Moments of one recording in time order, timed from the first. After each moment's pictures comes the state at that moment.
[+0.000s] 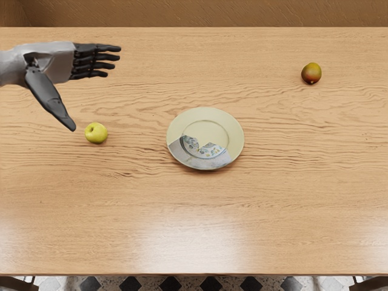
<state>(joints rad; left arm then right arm) -1.22 1.04 -0.26 -1.38 0.38 -0.61 -0.03 -0.08 0.00 -0.06 0.17 -0.05 0.15 -0.26</state>
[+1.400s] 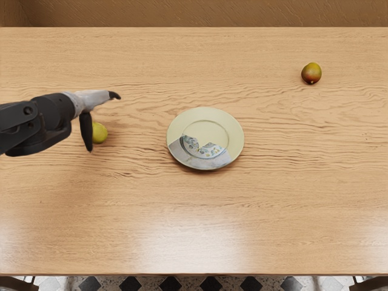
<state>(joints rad) -1.10 0.63 -0.25 -1.41 1.28 -0.18 0.61 -0.06 0.00 -0.06 0.17 -0.05 0.15 -0.26</state>
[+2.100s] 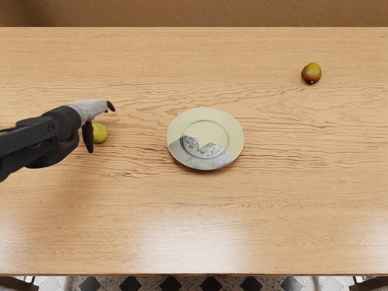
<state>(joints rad) -1.04 0.53 -0.20 -1.27 1.37 -0.09 0.61 -0.06 0.00 -0.06 0.17 -0.05 0.15 -0.26</state>
